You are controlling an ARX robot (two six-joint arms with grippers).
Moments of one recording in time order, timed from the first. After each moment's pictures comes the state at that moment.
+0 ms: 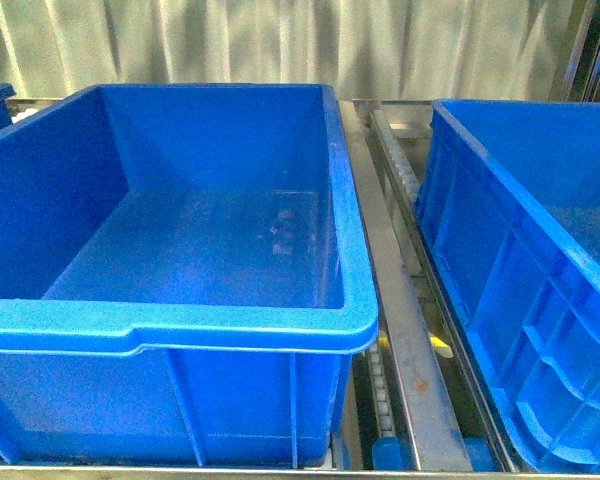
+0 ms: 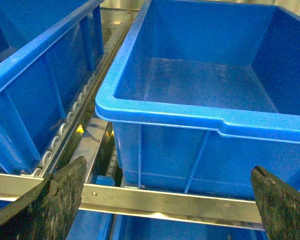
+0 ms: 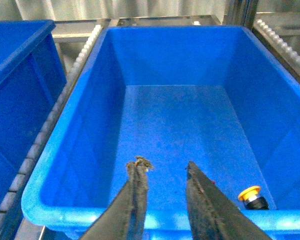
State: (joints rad) left arm 0.00 0.05 0.05 -0.01 0.00 -0.01; right arm -0.13 0.58 0.31 0.26 -0.12 0.01
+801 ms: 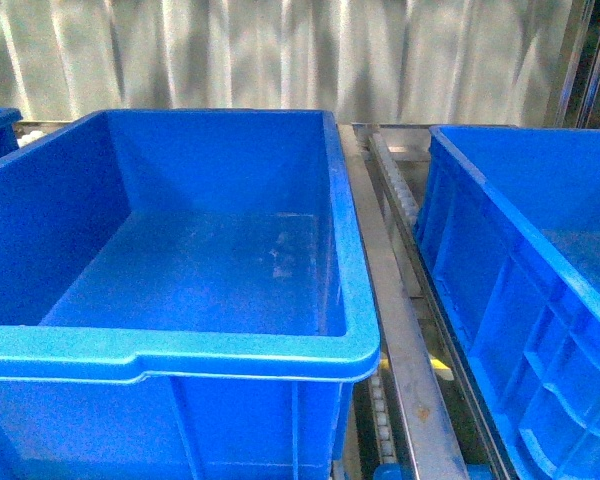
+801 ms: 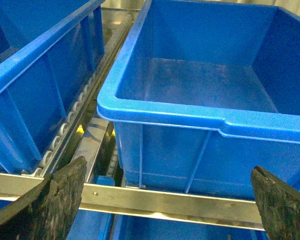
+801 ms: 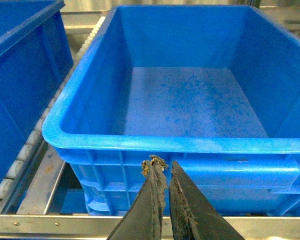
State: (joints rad) left arm 0.00 0.05 0.05 -0.01 0.00 -0.01; right arm 0.00 0.32 0.07 0.24 0.00 0.00
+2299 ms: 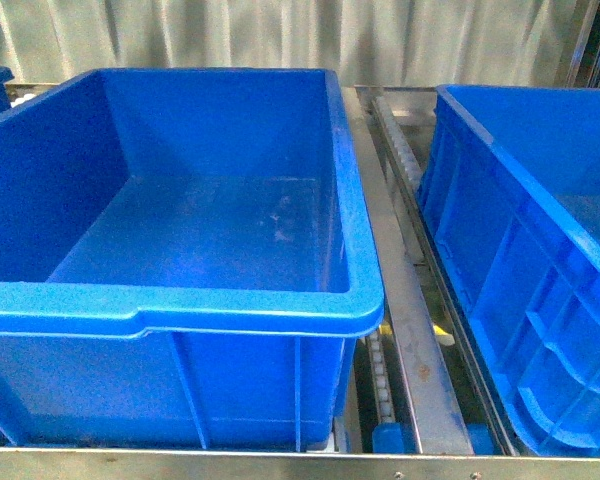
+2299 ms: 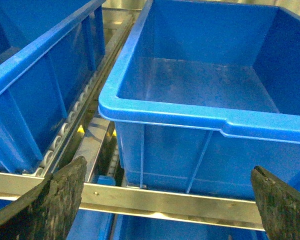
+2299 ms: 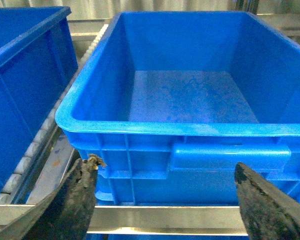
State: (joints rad) left arm 0.00 0.05 0.05 -0.01 0.00 -0.01; right arm 0.00 0.00 0.03 0.00 0.00 0.00
